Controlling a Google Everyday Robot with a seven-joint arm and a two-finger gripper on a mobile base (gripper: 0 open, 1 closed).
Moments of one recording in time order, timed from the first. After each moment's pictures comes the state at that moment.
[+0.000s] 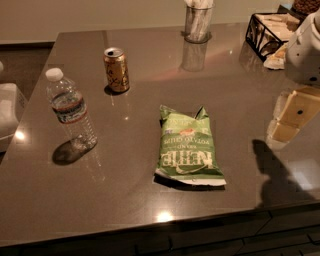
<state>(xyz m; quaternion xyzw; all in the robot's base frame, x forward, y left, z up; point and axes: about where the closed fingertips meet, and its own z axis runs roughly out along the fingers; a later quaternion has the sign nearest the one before) 0.438 -0.217 0.977 -0.60 0.78 -0.03 0.16</state>
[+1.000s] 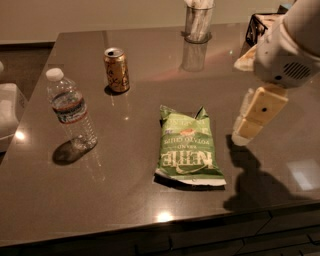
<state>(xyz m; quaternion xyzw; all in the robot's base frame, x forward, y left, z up) 0.453 -0.163 0.969 -0.61 0.77 0.03 0.20</state>
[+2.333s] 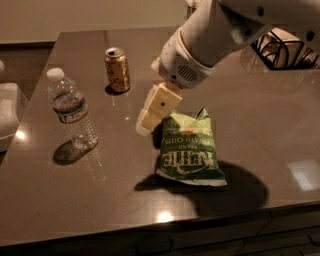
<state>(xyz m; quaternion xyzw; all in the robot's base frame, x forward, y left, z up) 0.492 0.002 0.953 -0.62 0.72 0.16 0.28</state>
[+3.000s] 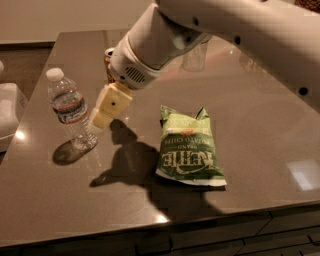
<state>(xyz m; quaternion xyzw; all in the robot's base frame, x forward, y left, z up) 0.506 0.096 0.947 -0.63 0.68 0.20 0.30</state>
